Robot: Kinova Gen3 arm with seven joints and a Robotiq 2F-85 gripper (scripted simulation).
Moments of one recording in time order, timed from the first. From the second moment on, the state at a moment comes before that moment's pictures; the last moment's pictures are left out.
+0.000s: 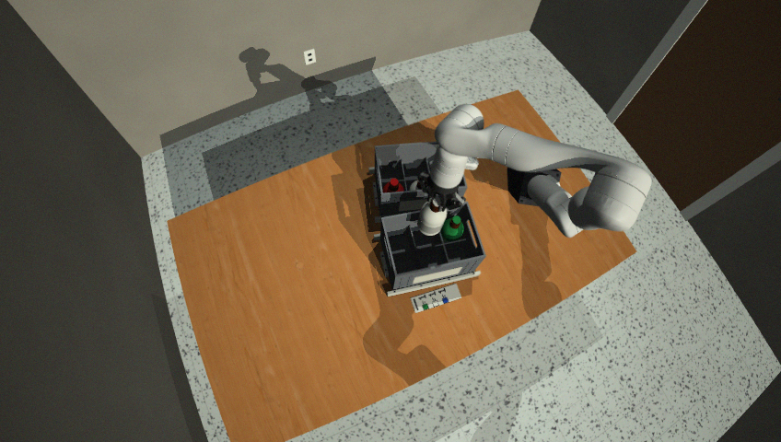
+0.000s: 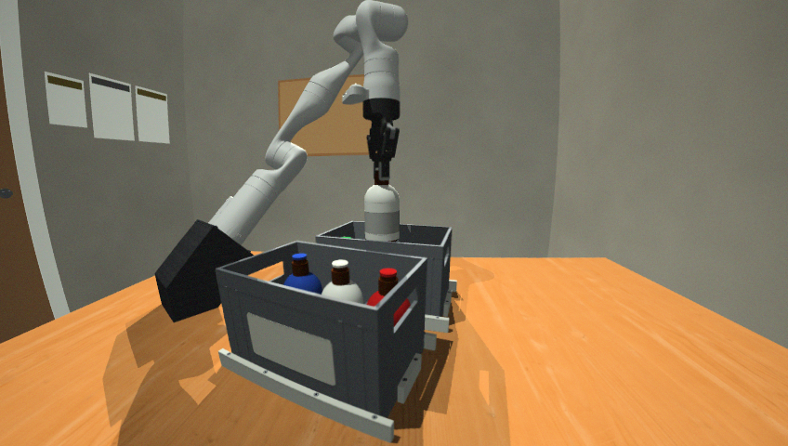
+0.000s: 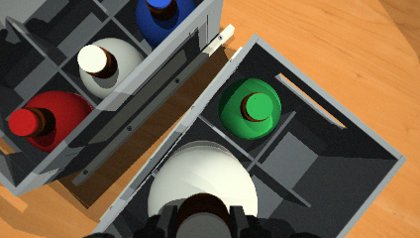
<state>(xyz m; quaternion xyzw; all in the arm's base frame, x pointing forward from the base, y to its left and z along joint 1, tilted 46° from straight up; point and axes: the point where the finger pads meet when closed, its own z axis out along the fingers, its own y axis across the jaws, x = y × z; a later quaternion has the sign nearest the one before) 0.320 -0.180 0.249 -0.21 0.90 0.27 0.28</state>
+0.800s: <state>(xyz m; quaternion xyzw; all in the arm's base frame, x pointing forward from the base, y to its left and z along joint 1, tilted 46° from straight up) 0.328 -0.168 0.235 -0.21 0.90 0.27 0.28</state>
